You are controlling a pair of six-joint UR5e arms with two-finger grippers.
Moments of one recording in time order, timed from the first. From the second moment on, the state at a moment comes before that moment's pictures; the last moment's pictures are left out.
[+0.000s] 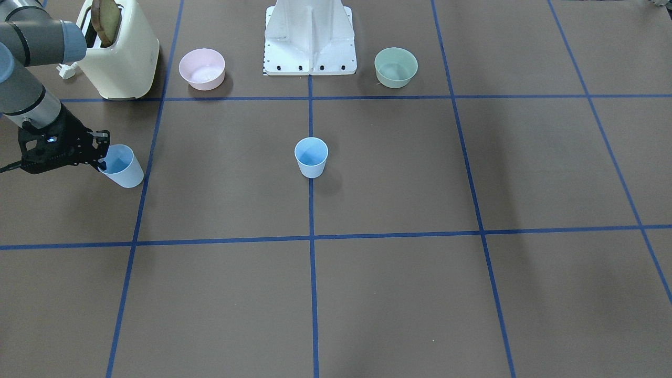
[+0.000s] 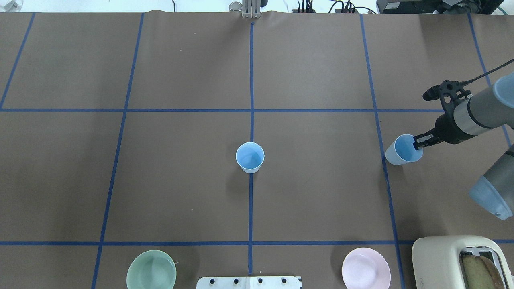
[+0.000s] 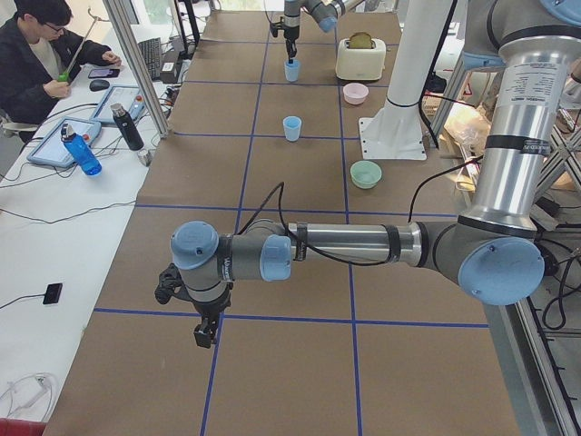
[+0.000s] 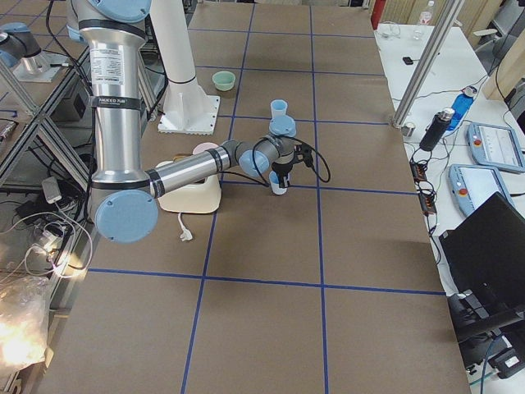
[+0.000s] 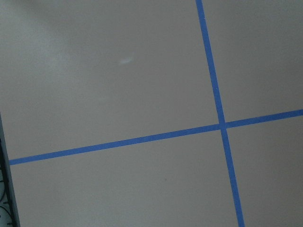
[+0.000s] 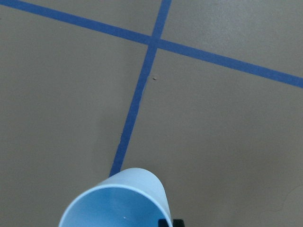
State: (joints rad) left arm -1.64 -1.71 -1.44 -1.56 -2.26 0.22; right arm 0.89 -1.55 1.86 -1.22 2.16 0.63
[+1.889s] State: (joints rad) left arm -1.63 -1.59 -1.57 -1.56 -2.29 -0.01; right arm 0.56 -0.76 1.75 -1.78 1.92 1.23
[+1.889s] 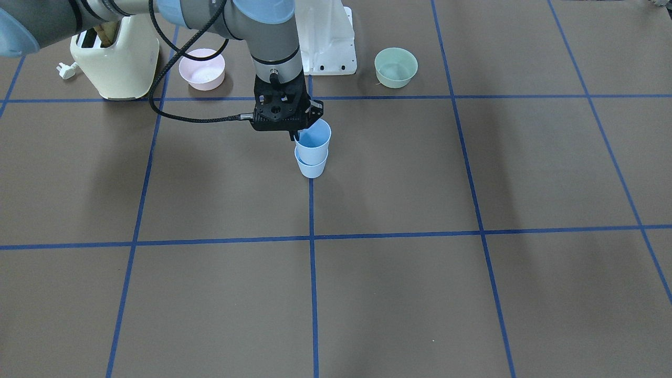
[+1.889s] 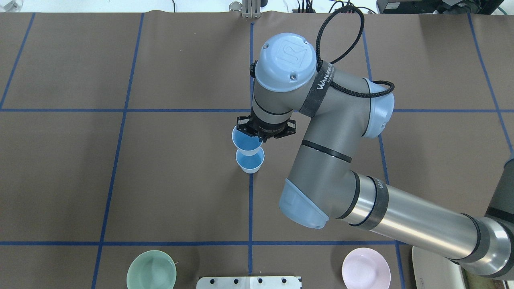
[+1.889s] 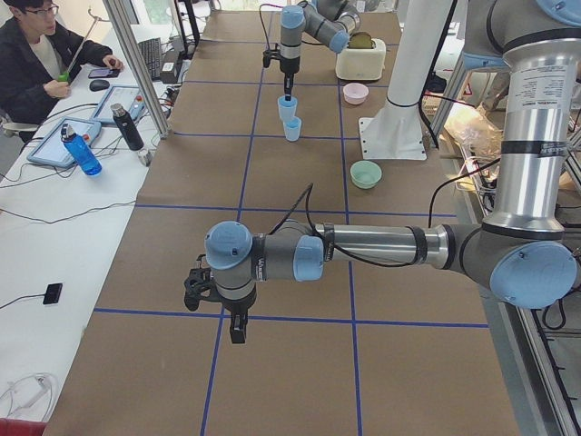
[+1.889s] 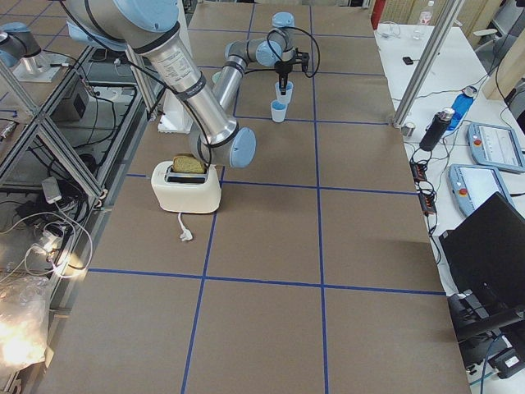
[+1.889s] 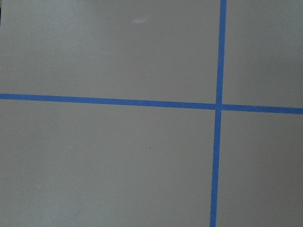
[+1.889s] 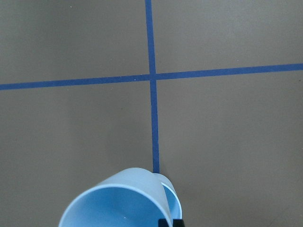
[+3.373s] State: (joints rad) left arm -1.63 -1.59 -1.57 -1.56 -2.30 -0.01; right arm 0.51 -0.79 1.74 -1.76 1.92 1.22
